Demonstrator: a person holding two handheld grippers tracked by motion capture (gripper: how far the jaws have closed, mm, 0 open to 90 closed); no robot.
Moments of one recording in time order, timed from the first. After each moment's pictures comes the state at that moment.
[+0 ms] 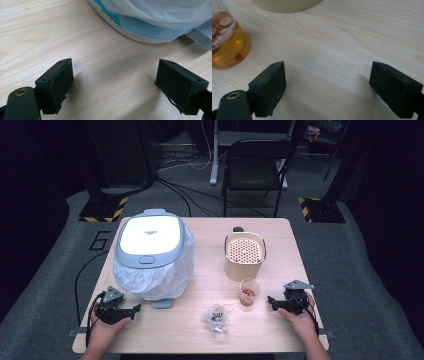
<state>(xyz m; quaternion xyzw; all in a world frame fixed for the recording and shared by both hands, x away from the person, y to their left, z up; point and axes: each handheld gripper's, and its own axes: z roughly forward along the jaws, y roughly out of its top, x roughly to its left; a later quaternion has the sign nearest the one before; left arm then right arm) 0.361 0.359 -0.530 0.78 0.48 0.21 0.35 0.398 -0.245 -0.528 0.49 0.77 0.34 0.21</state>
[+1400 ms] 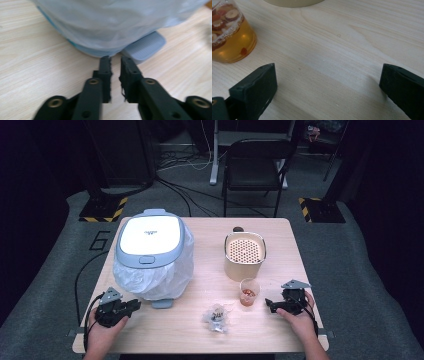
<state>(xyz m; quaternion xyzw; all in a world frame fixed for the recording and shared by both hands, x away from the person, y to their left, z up) 0.333 0.337 -0.488 0.78 0.46 0.16 0.41 0.400 -0.240 -0.529 0.47 0.79 0.33 0.20</state>
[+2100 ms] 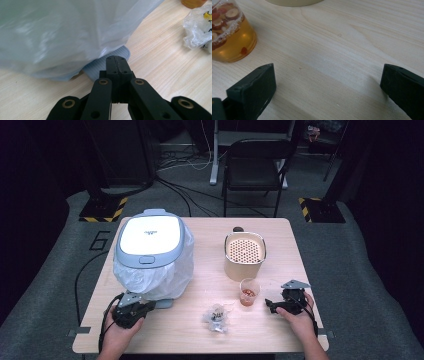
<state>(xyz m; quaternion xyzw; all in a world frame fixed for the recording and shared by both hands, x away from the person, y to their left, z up) 0.326 0.278 -0.480 0.79 0.45 0.15 0.39 0.400 -0.240 -0.529 0.48 0.79 0.33 0.19</state>
